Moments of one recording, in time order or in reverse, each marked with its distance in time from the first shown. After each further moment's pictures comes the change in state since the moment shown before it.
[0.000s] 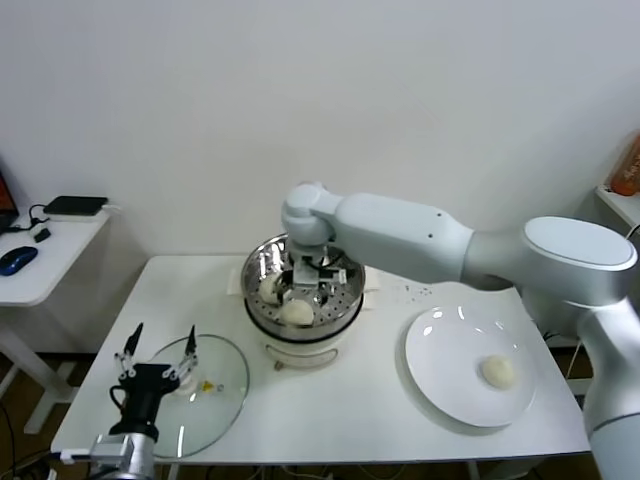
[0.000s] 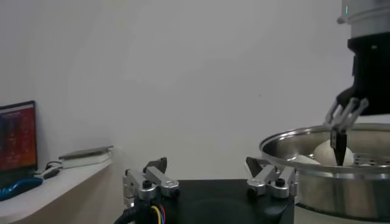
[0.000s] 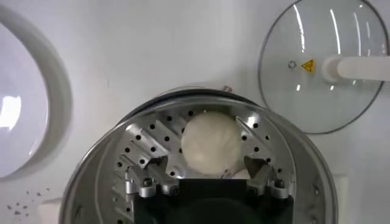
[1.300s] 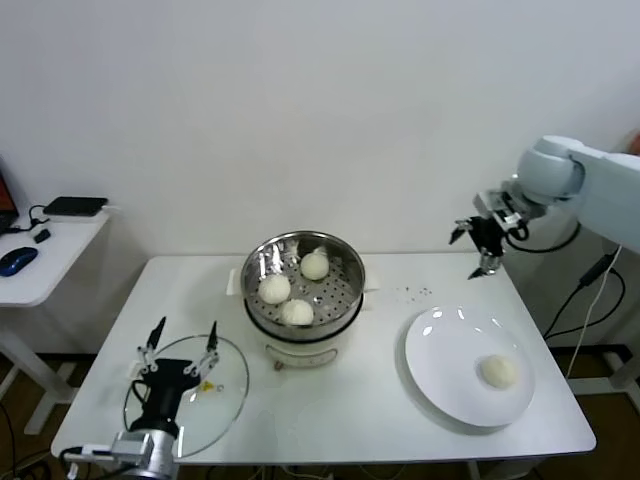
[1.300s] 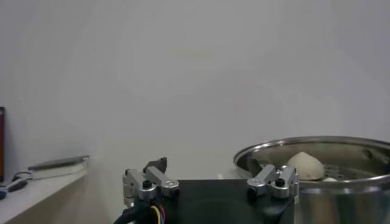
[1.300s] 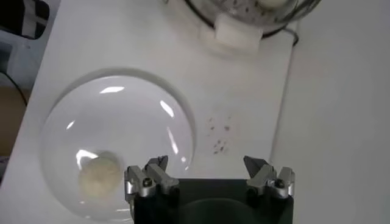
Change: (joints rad) left arm -0.008 -0.002 0.080 -0.011 0.023 -0.008 0.002; right arm 0.307 -0.722 -0.338 0.136 0.527 -0.600 0.155
